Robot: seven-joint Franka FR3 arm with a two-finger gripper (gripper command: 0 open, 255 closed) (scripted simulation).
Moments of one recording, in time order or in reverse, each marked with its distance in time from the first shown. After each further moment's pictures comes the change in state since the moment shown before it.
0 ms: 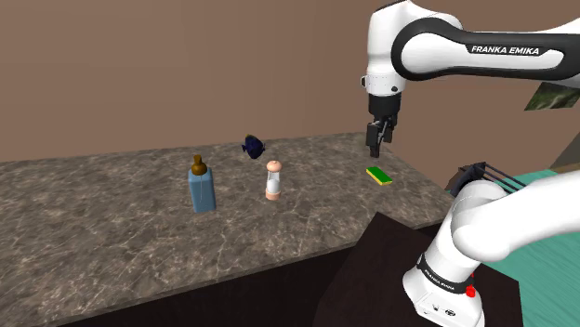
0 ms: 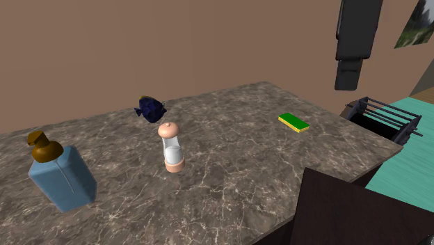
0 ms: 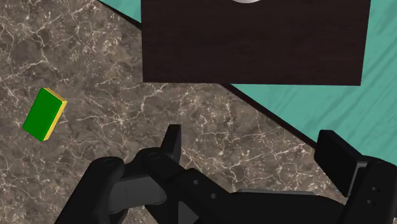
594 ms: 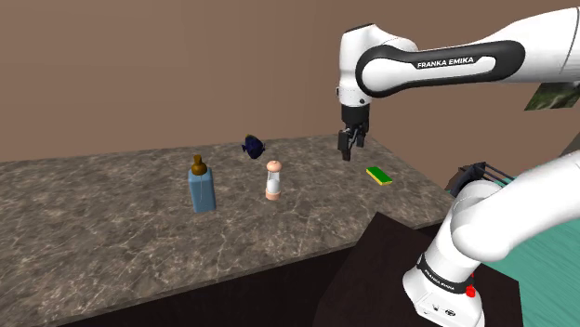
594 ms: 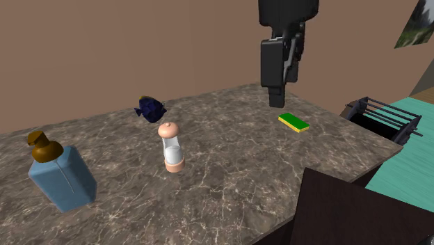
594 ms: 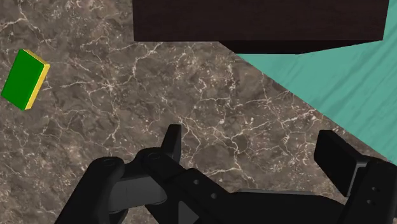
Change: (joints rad) arm -0.009 0.199 -0.011 0.011 -0.013 0.232 0.001
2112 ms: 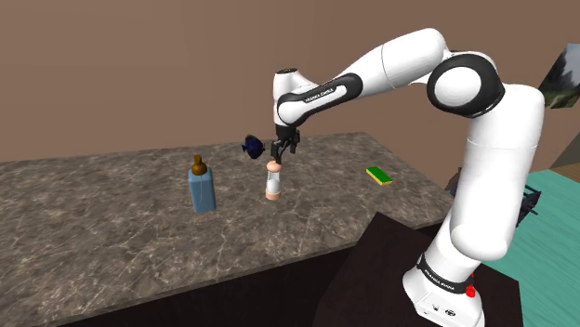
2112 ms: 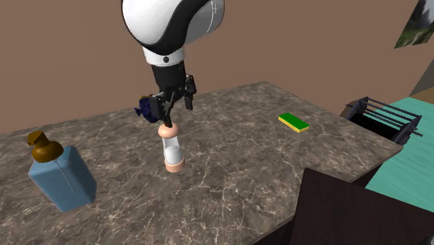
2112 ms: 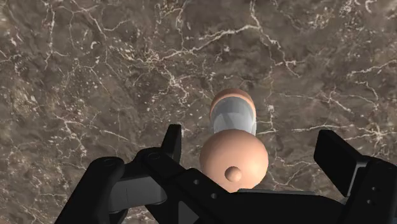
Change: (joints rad) arm -0.020 0.797 -0.017 0.482 -0.035 0.465 -0.003
